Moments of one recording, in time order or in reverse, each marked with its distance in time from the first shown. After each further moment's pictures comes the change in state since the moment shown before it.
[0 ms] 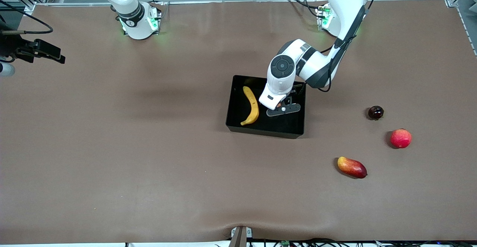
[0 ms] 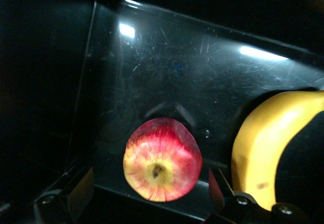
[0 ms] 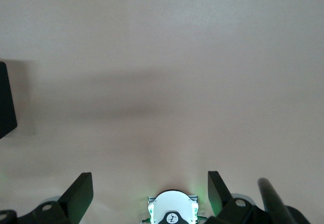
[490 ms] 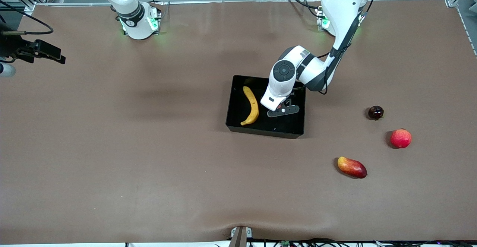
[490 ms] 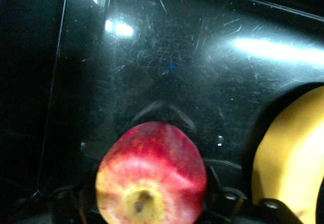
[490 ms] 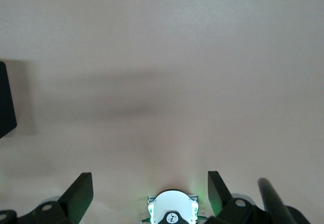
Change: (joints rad) left arm 0.001 0.046 0.002 -0.051 0.000 0.111 -0.001; right arm 0.000 0.003 0.000 0.000 0.000 0.000 0.000
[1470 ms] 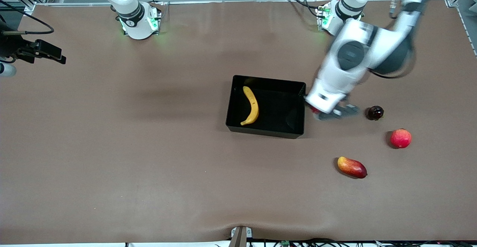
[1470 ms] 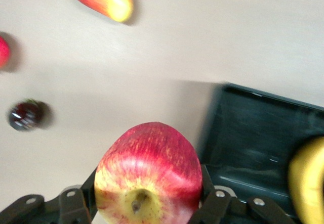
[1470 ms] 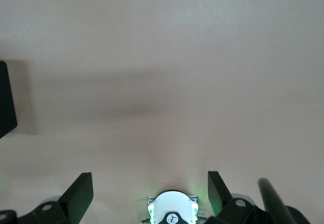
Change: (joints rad) left arm 0.325 -0.281 0.018 0.162 0.014 -0.456 0.405; right arm 0.000 0.010 0.007 0.003 0.000 0.001 -0.001
